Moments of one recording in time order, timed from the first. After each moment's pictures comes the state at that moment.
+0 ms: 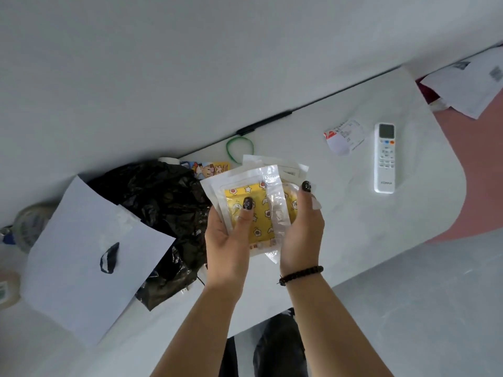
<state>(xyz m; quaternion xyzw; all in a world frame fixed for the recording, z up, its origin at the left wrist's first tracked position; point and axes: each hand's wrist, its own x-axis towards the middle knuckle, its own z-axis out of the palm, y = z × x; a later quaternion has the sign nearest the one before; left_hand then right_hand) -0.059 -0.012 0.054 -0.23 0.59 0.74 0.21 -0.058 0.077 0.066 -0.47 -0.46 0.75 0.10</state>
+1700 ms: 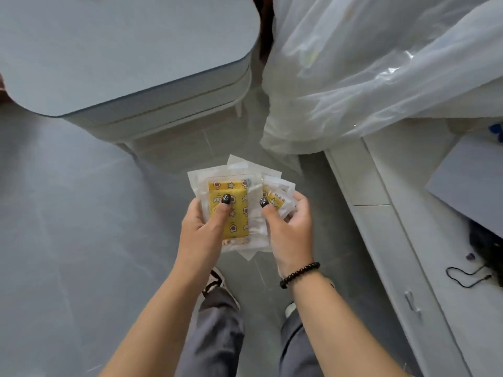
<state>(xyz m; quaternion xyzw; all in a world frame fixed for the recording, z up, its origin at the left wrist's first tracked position) 0.592 -0.373 0.110 -0.64 0.32 0.64 -0.28 0.470 -0.340 0.105 0.09 -0.72 0.49 -0.49</state>
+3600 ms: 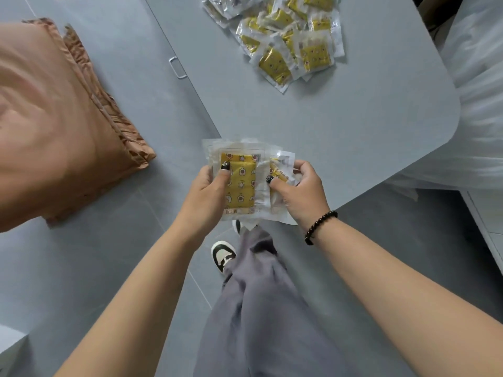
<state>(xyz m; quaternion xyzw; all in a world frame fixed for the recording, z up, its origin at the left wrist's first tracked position) 1.117 -0.950 0.121 -0.60 0.41 0.68 -0.13 0.970 -0.887 0.111 0.14 -0.80 0.37 -0.46</state>
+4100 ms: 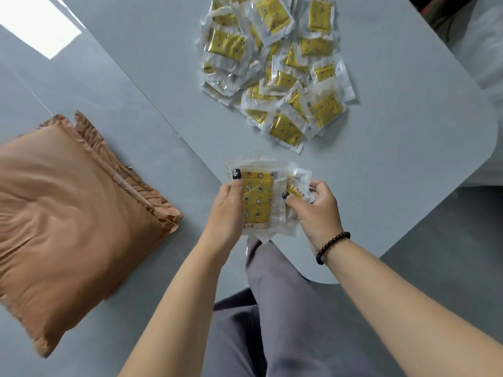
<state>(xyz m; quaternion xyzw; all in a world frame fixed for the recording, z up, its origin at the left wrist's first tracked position) 1.049 -1.130 0.125 -0.59 0.44 0.68 -0.02 0.936 -1.039 0.093 -0.02 -0.79 0.43 -0.43</state>
